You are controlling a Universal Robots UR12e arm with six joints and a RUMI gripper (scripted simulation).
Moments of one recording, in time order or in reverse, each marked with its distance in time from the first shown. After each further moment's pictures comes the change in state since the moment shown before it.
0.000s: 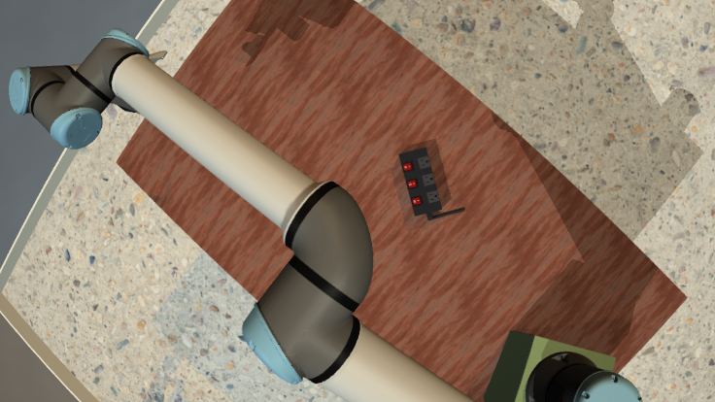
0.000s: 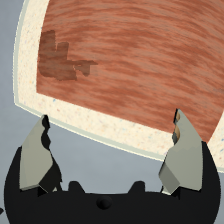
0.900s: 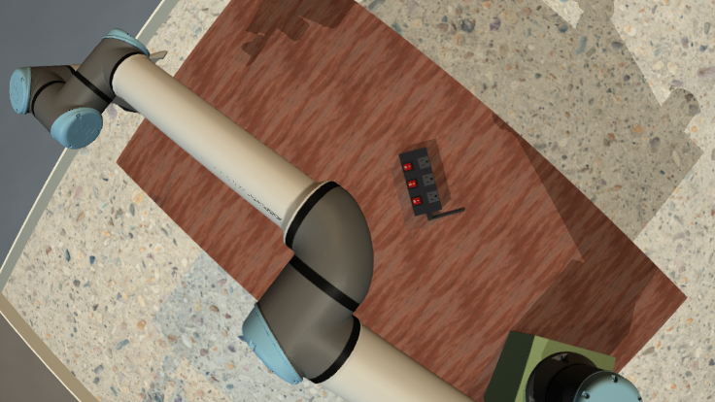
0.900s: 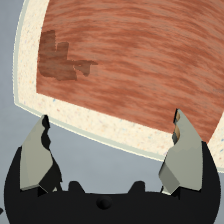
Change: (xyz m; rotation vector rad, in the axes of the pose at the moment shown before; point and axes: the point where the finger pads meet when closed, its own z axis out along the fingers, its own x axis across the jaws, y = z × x) arm 0.000 0.000 0.001 0.000 0.000 -0.002
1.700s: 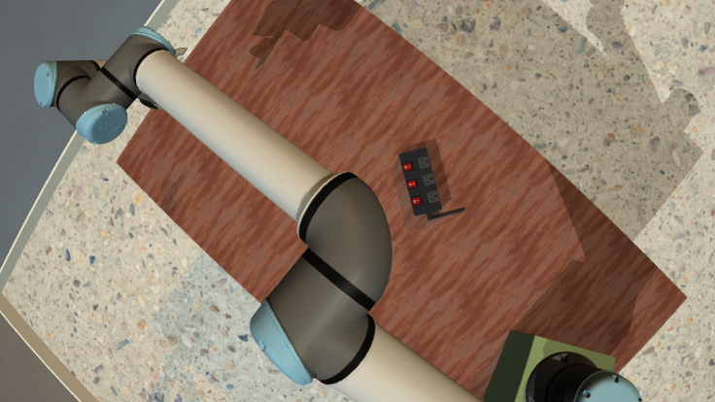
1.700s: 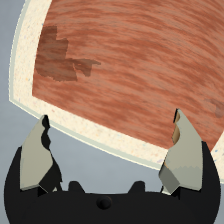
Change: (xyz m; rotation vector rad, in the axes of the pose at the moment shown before) arm -0.017 -0.026 0.041 0.012 0.011 -0.084
